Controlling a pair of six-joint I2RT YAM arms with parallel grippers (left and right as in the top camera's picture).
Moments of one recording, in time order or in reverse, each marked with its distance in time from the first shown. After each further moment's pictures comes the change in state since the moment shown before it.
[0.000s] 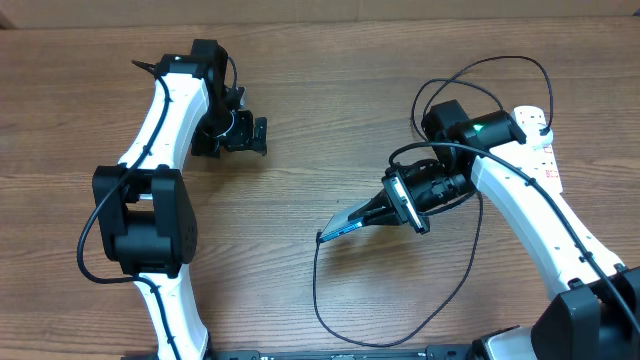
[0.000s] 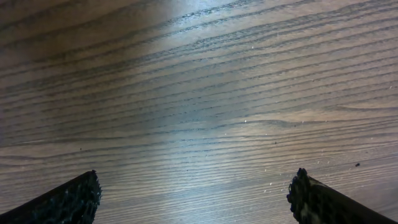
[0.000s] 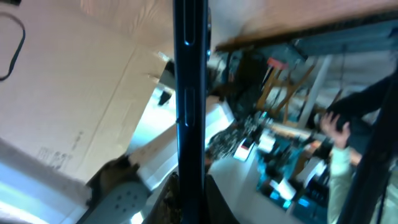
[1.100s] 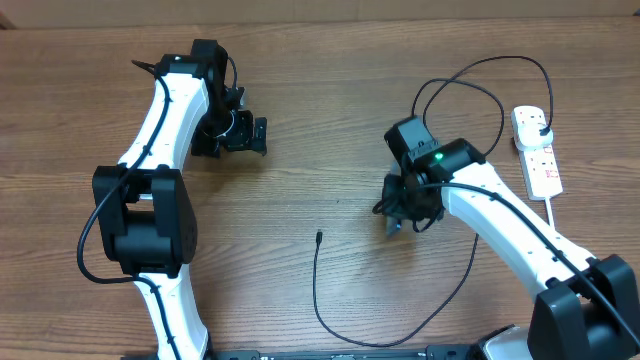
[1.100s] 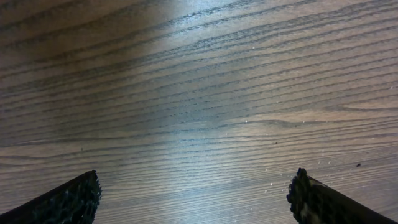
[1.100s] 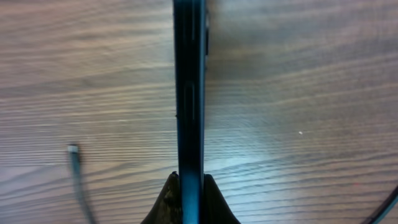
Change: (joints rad) left arm 0.000 0.000 0.000 0.000 -0.003 0.000; right arm 0.142 0.000 -0.186 0.403 1.056 -0.385
